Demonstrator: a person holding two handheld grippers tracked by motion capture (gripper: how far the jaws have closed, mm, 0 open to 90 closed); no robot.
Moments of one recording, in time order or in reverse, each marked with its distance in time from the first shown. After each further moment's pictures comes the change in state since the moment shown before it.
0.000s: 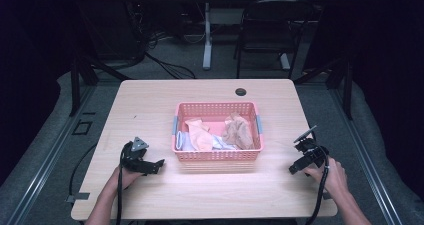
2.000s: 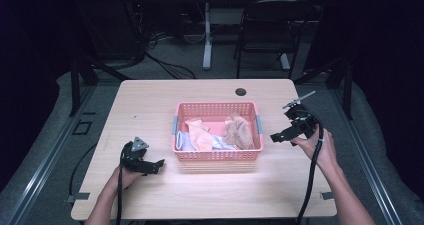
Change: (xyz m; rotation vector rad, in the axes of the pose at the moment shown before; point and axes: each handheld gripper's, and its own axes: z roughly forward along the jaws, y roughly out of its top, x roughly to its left) left arm 0.000 0.000 0.000 0.000 0.000 -0.001; right arm 0.044 0.063 -0.112 -0.348 0.118 -0.118
